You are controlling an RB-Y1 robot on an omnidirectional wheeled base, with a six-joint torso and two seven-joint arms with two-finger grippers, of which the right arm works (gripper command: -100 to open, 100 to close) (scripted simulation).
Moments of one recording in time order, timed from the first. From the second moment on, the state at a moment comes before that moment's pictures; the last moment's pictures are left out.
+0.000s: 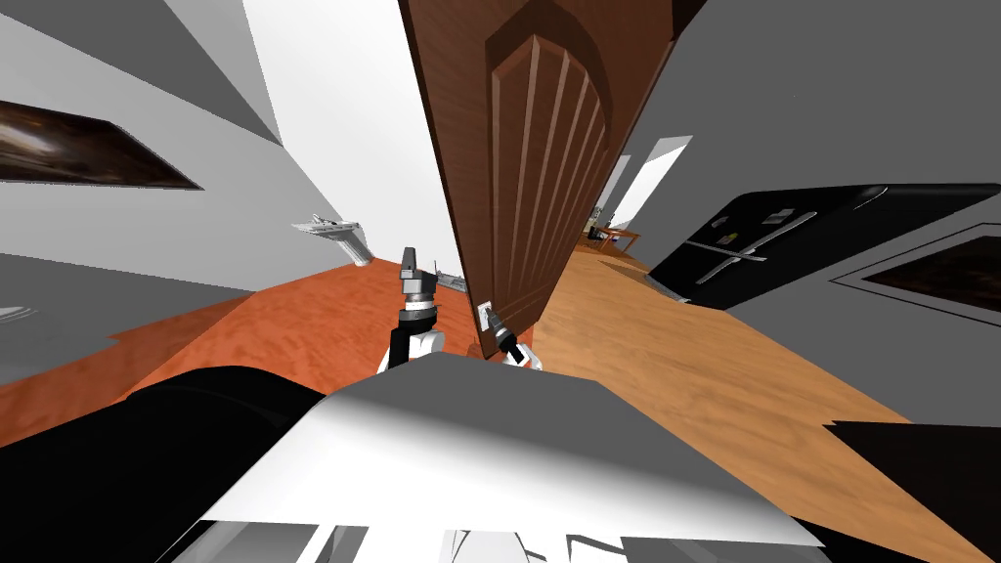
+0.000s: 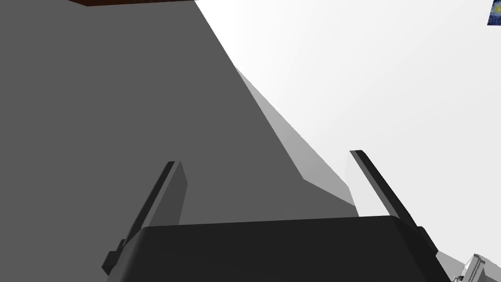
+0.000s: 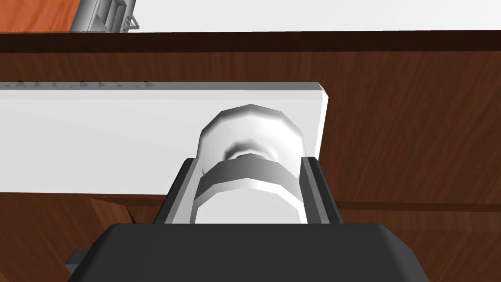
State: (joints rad) arm -0.05 -0.02 0.68 -1.25 0.19 -0.30 -0.21
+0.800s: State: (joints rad) arm 0.00 -0.02 0.70 -1.27 0.19 -0.29 -0.16
